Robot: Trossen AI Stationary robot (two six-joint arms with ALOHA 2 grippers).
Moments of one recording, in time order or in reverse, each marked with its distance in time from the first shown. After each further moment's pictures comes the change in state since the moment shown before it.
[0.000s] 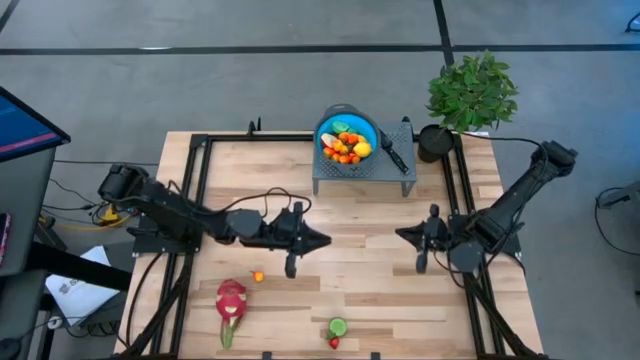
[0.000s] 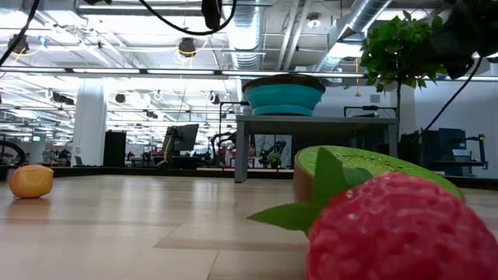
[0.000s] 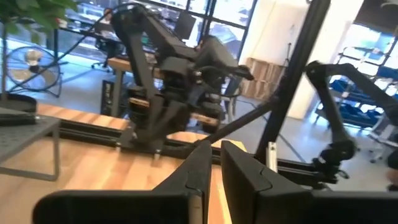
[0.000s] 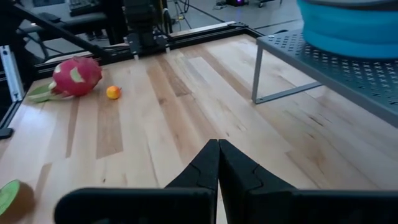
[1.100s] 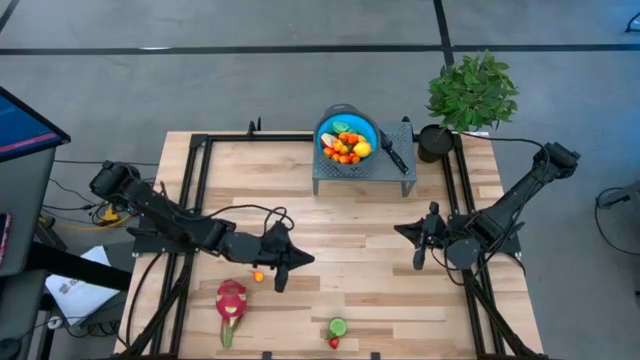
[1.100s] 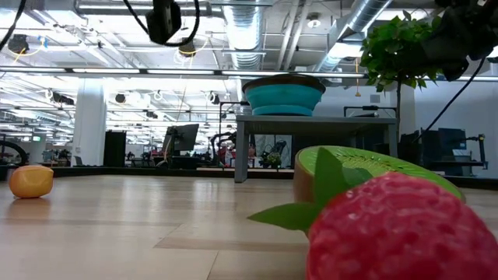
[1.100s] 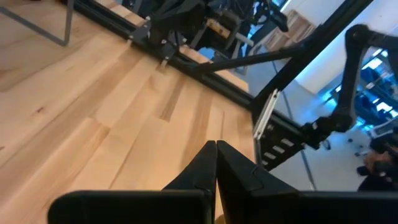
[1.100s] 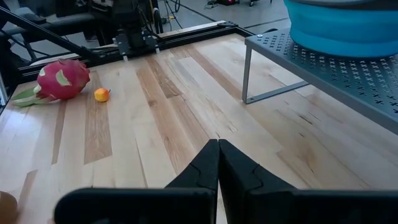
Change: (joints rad) left arm -0.154 -0.098 0.024 -0.483 -0.163 -0.450; right arm -0.047 0.000 0.000 -0.003 -0.007 0.001
